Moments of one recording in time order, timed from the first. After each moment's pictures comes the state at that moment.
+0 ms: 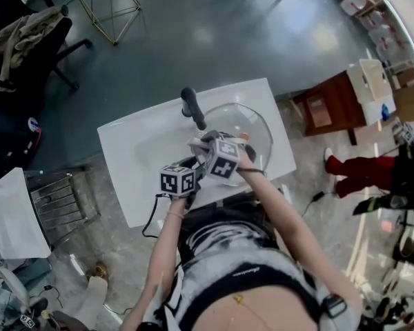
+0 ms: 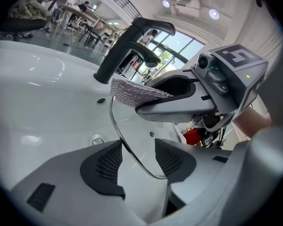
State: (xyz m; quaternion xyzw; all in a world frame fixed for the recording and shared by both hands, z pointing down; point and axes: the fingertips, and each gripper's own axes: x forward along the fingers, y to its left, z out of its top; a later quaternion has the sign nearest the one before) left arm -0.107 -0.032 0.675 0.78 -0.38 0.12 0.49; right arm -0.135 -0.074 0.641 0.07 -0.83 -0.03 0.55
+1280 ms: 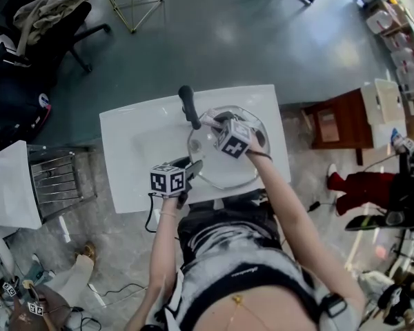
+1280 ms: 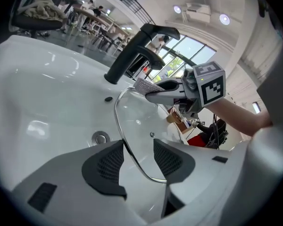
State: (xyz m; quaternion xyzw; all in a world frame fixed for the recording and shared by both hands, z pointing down) left arm -0.110 -0.029 0.673 0.73 -0.43 0.10 0.51; right arm -0.096 -0.157 0.643 0.09 -0.85 -0.05 0.52
